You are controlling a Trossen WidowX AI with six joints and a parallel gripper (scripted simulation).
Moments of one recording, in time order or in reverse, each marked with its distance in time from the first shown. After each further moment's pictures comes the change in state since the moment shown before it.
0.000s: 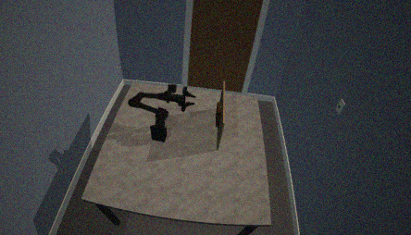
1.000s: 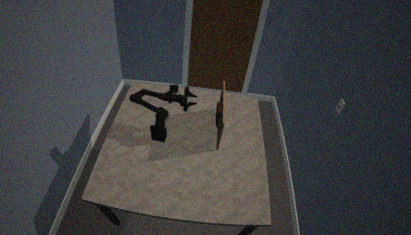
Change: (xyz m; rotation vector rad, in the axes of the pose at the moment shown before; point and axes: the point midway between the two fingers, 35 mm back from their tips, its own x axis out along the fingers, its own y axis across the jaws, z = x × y) arm 0.015 -0.002 -0.008 0.009 0.005 0.014
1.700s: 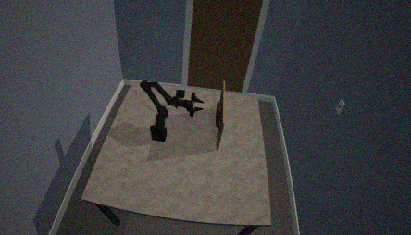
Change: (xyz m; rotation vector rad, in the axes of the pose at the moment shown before) arm 0.052 -0.039 0.002 -0.009 -0.002 -0.009
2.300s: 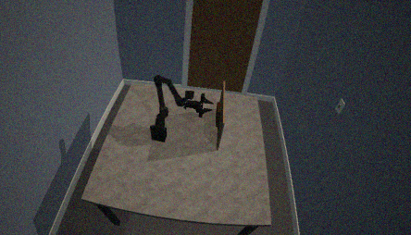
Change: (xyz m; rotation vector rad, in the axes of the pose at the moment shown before) arm 0.070 0.000 -0.001 -0.003 -0.002 0.000
